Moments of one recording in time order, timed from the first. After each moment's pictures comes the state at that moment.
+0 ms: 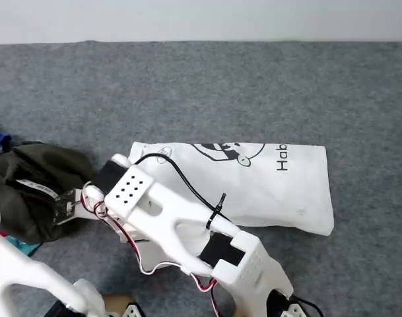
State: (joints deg) left arm -58.1 -28.6 16.3 97.1 -28.5; right arm -61.8 29.8 -25.8 100.0 38.0
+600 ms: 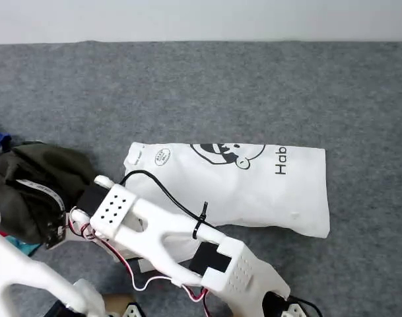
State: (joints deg) left arm -58.1 -28.6 16.3 96.9 -28.5; right arm -66.5 33.5 -25.8 100.5 35.6
